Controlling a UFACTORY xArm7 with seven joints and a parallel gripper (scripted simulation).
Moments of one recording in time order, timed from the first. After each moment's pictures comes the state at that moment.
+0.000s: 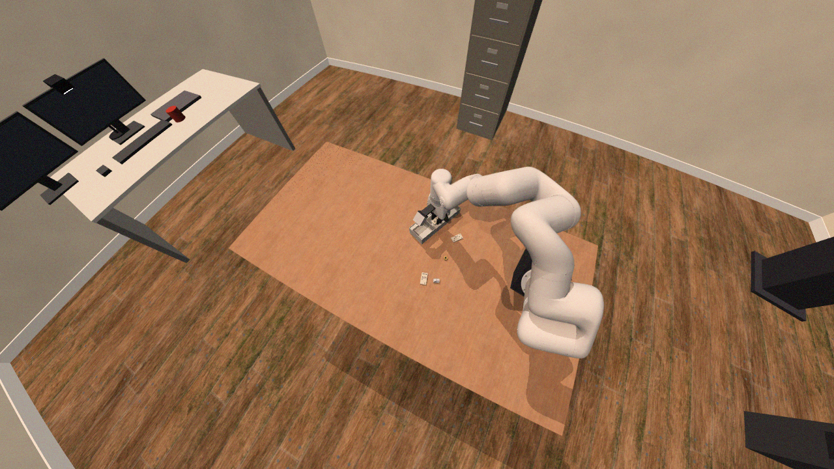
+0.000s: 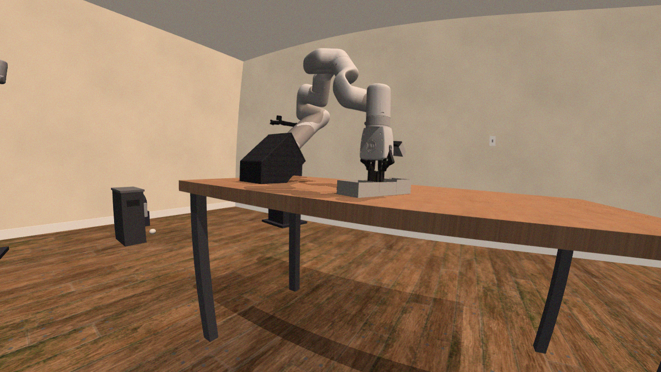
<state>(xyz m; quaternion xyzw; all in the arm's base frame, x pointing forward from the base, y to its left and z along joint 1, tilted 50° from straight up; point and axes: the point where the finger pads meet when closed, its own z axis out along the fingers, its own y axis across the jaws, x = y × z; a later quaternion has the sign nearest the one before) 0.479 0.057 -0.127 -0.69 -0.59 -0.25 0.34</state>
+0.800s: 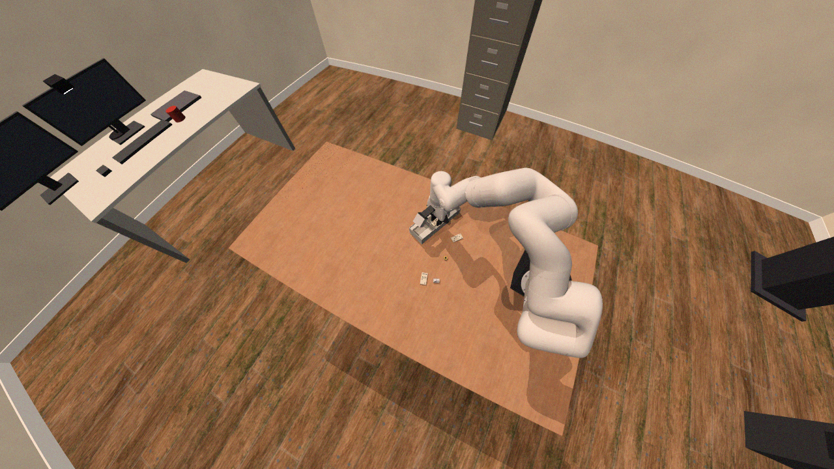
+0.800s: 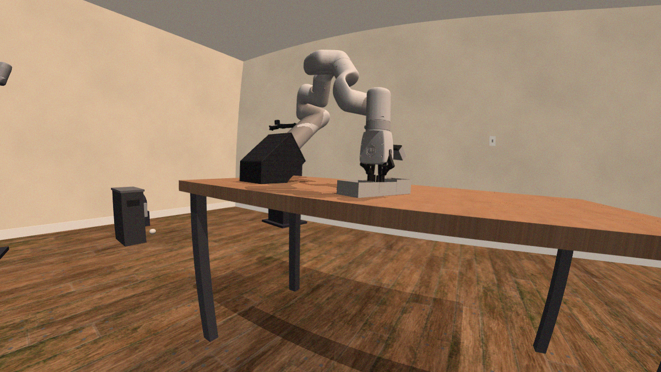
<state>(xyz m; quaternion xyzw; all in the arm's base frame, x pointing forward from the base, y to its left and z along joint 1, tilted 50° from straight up) 0.478 0.066 -0.135 -0.69 -0.59 -0.25 0.34</state>
